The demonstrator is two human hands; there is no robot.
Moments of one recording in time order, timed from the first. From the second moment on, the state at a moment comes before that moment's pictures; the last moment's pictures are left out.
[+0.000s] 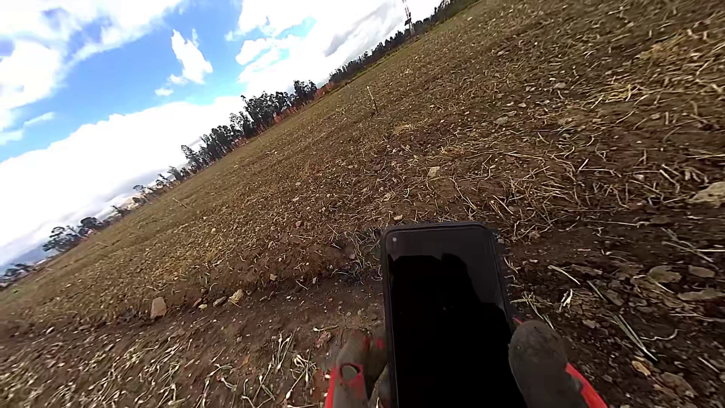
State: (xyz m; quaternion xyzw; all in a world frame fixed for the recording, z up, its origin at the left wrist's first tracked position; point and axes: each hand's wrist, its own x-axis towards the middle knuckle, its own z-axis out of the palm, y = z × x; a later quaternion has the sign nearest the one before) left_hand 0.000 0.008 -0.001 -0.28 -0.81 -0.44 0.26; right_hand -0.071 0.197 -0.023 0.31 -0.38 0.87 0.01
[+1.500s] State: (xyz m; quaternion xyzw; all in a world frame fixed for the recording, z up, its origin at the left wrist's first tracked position) left_hand 0.006 0.011 -0.001 -0.18 -0.85 -0.32 0.37; right_hand -0.068 0.197 -0.009 0.41 -0.43 0.80 -0.12
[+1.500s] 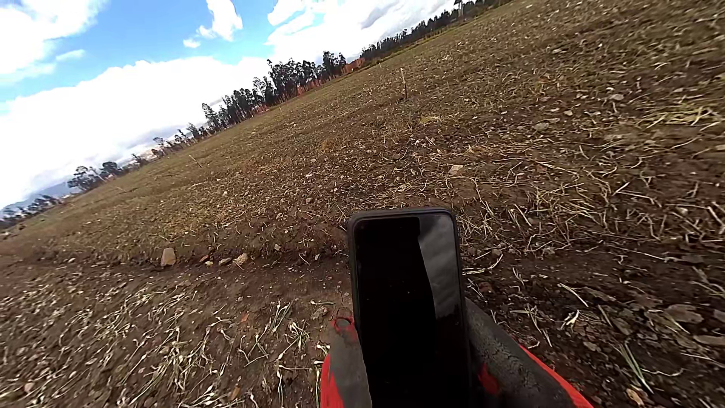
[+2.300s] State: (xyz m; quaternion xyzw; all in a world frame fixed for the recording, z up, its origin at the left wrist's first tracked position) left_hand 0.007 0.000 0.003 -0.19 -0.88 -0.35 0.26; right_hand -0.079 0.173 -0.012 0.41 -0.37 0.83 -0.09
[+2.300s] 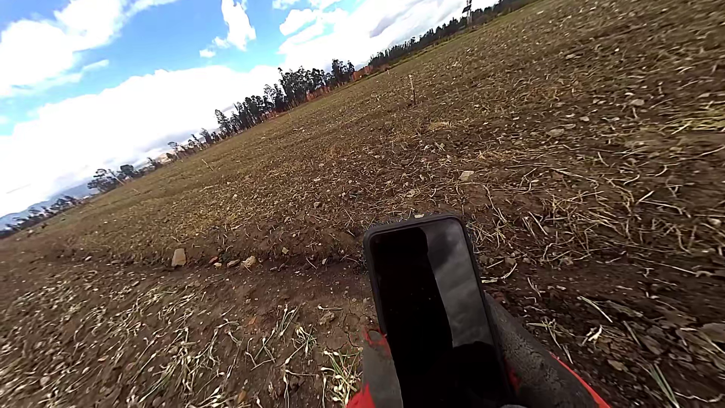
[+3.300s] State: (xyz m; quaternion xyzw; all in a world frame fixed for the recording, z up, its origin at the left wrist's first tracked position) left_hand 0.019 -0.044 -0.009 -0.23 -0.86 -0.38 0.24; right_hand -0.077 0.153 -0.014 0.29 -0.39 0.87 -0.04
